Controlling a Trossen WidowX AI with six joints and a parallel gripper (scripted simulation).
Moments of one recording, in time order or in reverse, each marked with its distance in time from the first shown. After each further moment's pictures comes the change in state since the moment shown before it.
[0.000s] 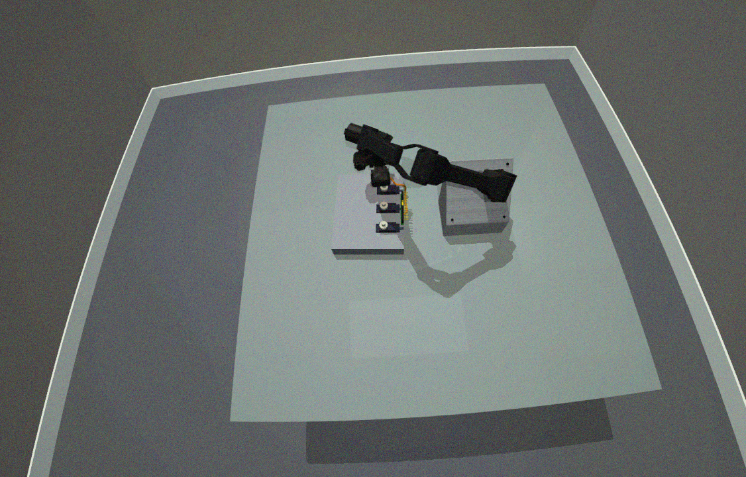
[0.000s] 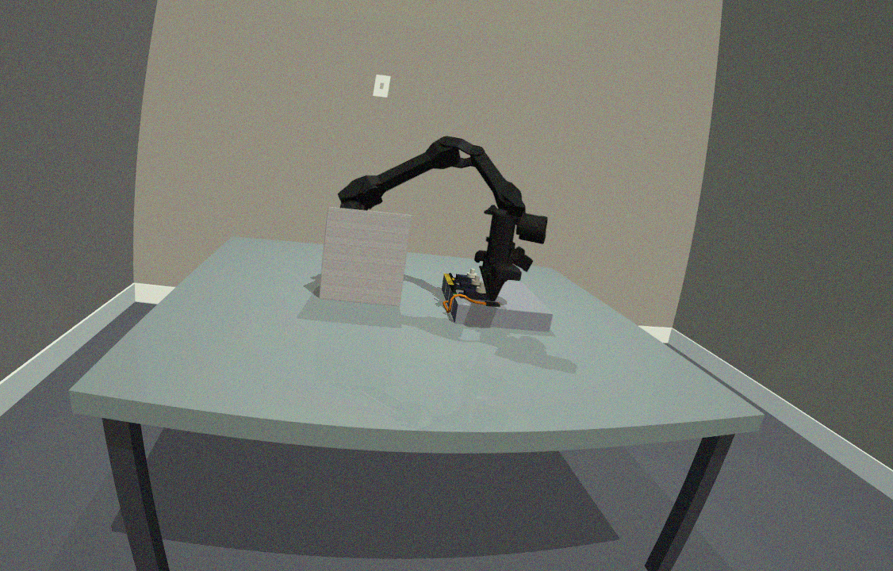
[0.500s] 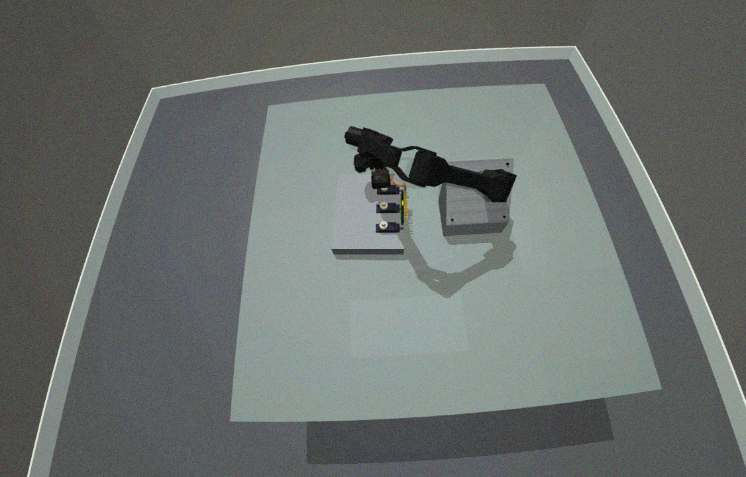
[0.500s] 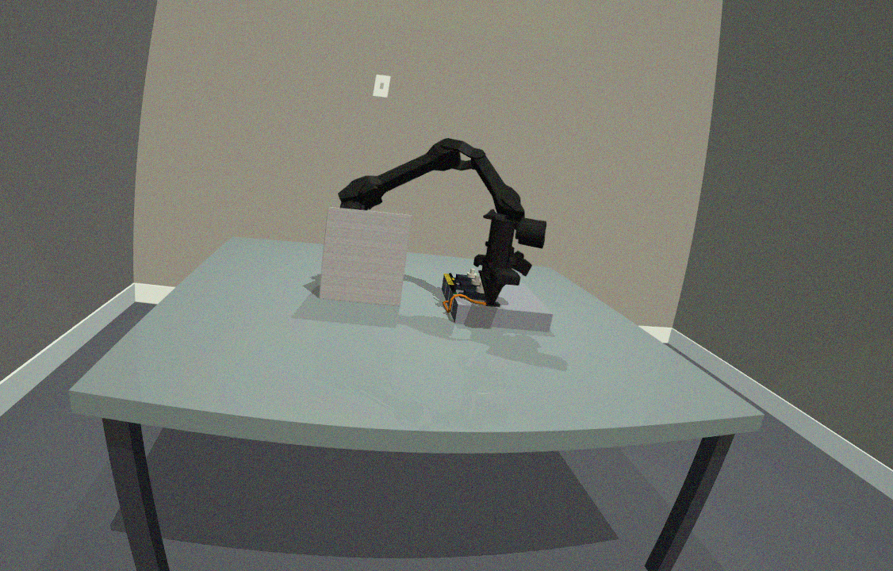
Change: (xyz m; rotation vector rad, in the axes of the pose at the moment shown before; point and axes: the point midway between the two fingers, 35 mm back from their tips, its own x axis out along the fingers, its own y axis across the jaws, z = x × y) arm 0.011 0.001 -0.001 0.003 0.002 0.003
